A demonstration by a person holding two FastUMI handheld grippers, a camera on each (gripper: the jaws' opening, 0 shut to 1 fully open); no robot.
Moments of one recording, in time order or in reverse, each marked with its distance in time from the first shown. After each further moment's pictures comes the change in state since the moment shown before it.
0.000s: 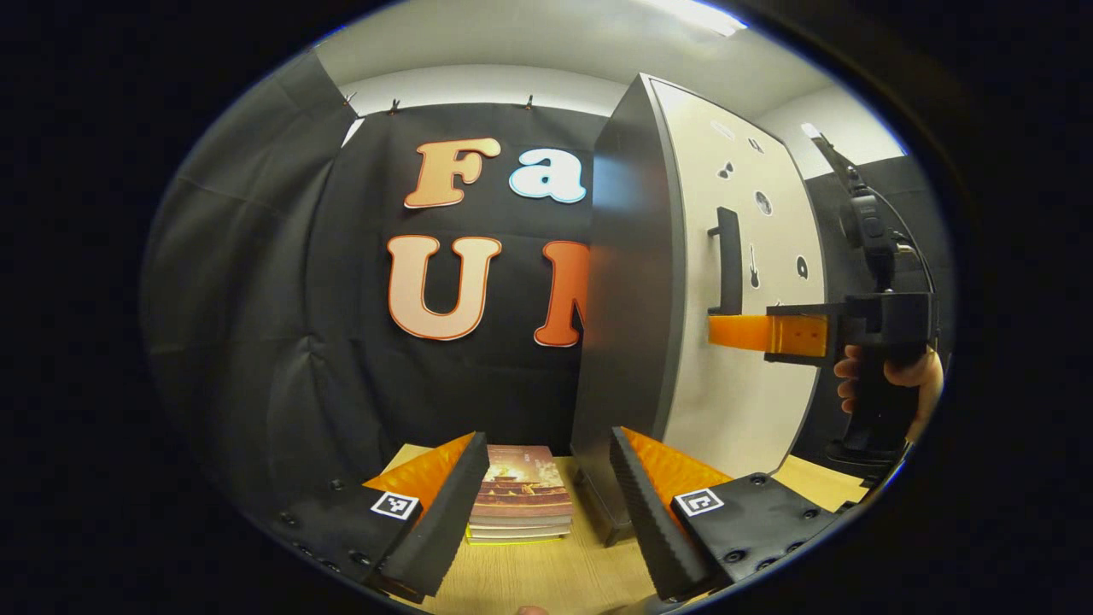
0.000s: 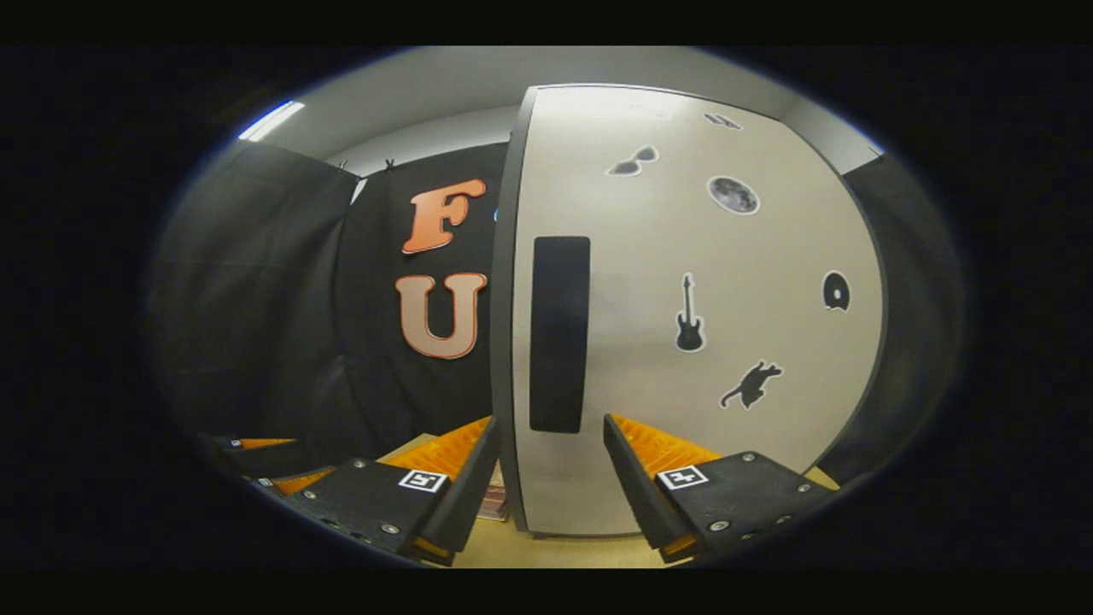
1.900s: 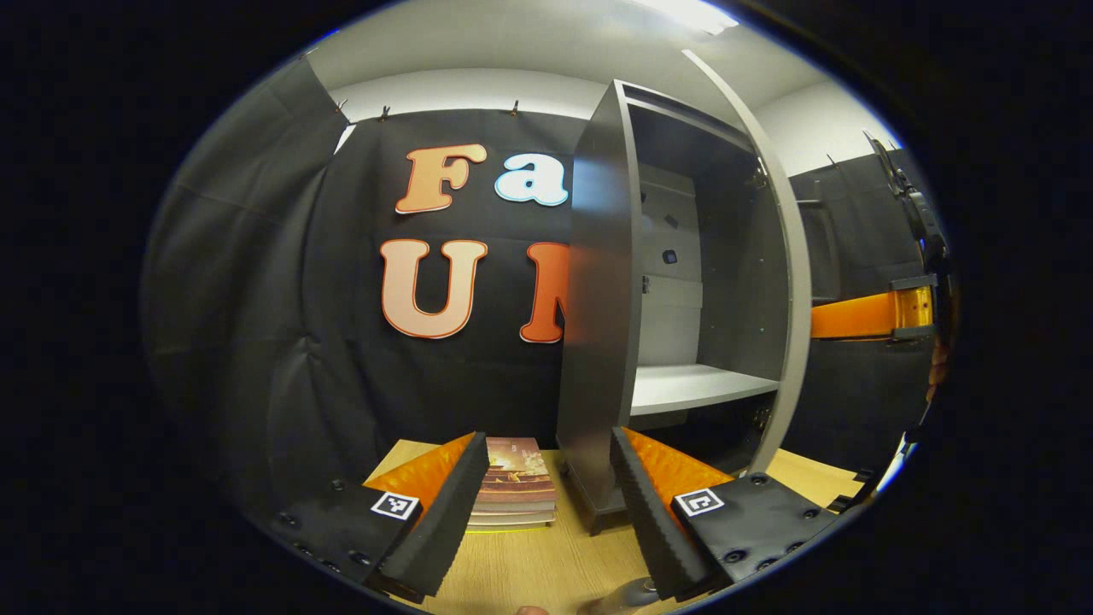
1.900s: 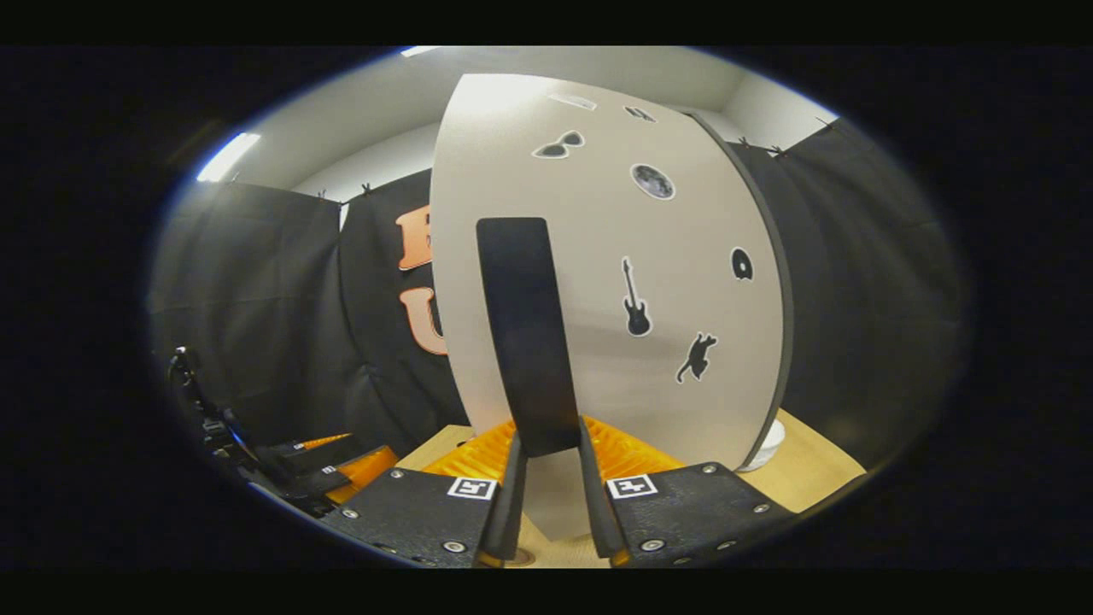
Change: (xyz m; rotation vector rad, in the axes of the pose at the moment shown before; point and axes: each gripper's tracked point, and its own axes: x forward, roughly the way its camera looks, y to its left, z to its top) left arm -0.030 -0.017 -0.013 0.003 -0.001 -0.019; right arm -0.048 0.001 -0.011 0.148 0.069 0.026
